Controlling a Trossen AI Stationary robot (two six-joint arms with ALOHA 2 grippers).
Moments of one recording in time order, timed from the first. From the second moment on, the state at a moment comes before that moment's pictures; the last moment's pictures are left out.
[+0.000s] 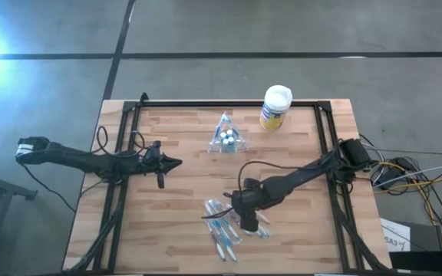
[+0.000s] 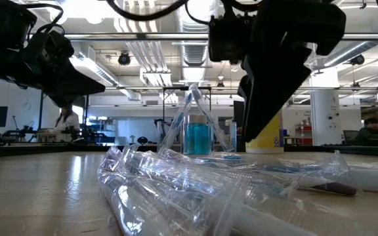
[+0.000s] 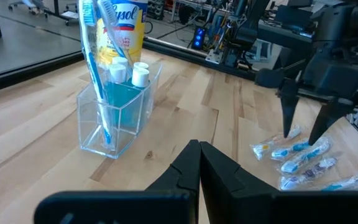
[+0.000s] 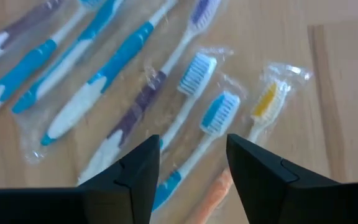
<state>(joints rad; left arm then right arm) -0.05 0.64 0.01 0.50 -0.25 -0.29 0.34 1.89 1.25 -0.53 0.06 0.52</state>
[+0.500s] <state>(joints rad) -0.05 0.64 0.01 0.50 -0.25 -0.29 0.38 1.89 1.25 -0.53 0.15 0.50</state>
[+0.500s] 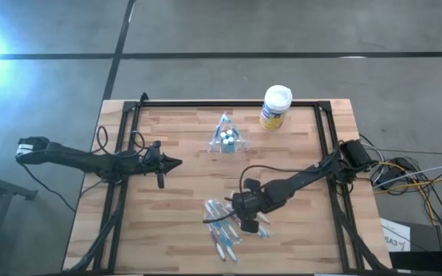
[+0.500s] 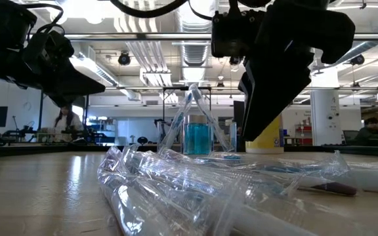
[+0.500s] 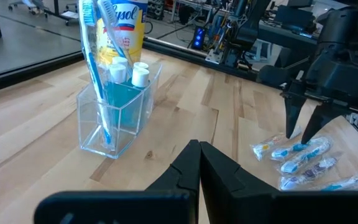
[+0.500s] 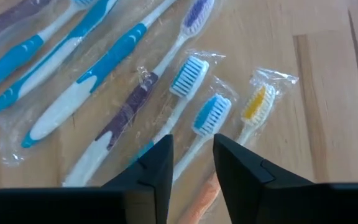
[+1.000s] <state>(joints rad) -0.05 0.64 0.01 0.50 -0.25 -0.29 0.38 1.95 1.25 -0.48 0.16 0.46</state>
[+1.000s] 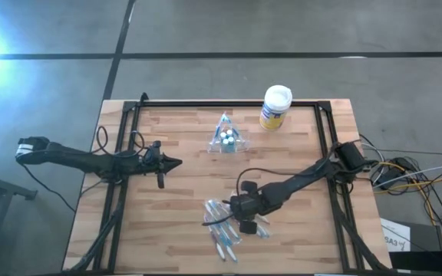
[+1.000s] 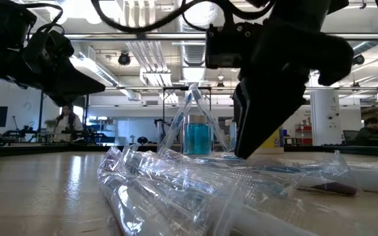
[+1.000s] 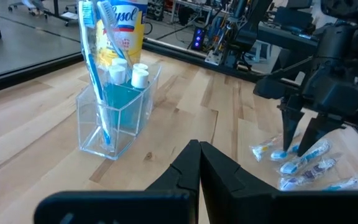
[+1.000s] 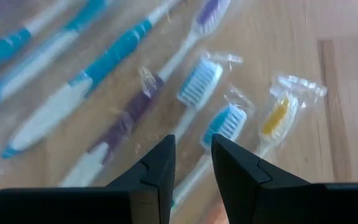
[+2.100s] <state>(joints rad) -0.05 0.64 0.01 0.50 -0.25 -0.29 0.38 1.90 1.31 -0.58 0.21 0.38</state>
